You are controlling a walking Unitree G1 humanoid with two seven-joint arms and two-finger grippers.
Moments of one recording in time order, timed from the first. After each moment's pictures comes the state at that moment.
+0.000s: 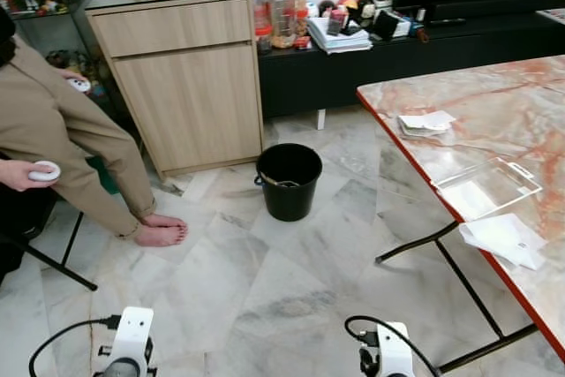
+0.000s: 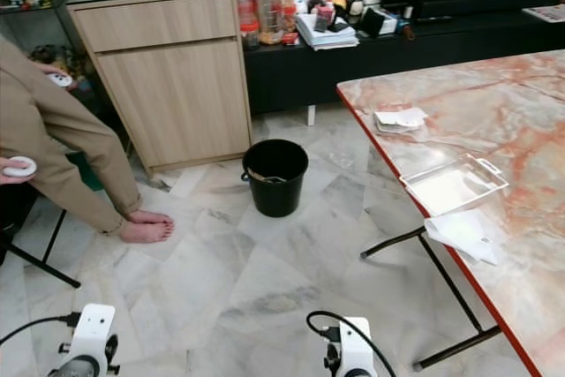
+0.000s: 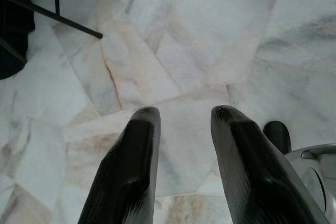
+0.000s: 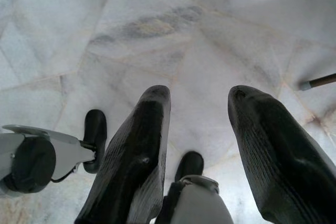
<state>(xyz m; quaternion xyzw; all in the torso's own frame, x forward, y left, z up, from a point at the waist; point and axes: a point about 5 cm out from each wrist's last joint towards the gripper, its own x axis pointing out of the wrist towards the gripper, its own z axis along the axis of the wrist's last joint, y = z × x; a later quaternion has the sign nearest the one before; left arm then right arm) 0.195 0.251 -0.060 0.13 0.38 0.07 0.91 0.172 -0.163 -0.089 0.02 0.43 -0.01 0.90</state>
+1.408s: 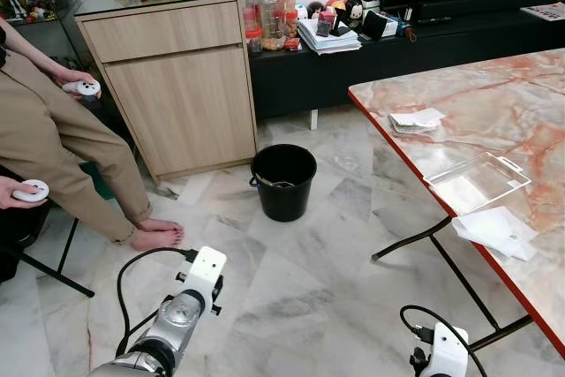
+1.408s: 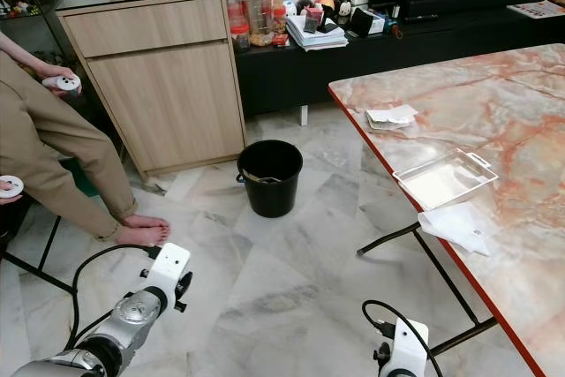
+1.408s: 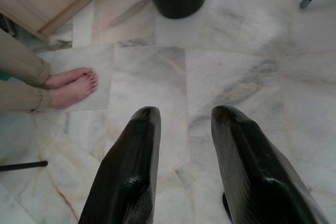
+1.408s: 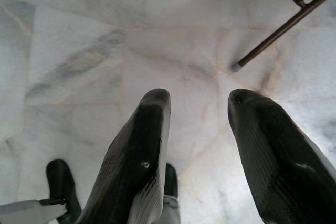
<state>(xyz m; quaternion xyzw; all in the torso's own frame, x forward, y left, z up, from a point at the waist) 0.283 0.155 -0.015 0.17 0.27 -0.13 0.94 0.175 -0.219 -0.080 0.05 0.41 -0.17 0.89</state>
